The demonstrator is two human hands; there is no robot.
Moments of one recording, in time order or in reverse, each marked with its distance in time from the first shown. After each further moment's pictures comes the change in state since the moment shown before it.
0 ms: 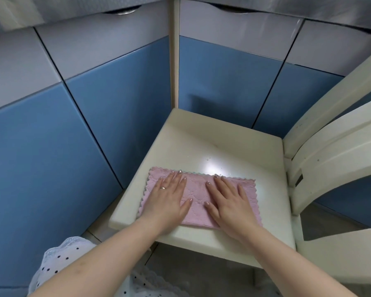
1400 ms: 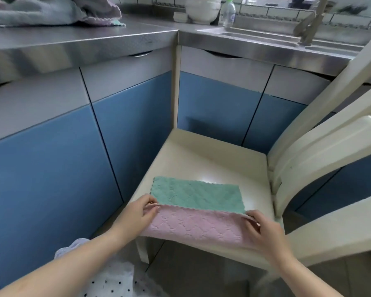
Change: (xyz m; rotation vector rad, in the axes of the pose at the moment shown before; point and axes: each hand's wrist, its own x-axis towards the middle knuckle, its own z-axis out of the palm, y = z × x) left_hand -0.083 -0.049 -0.031 -0.789 0.206 -0.143; right_hand -0.106 0.029 -0.037 0.530 0.311 0.247
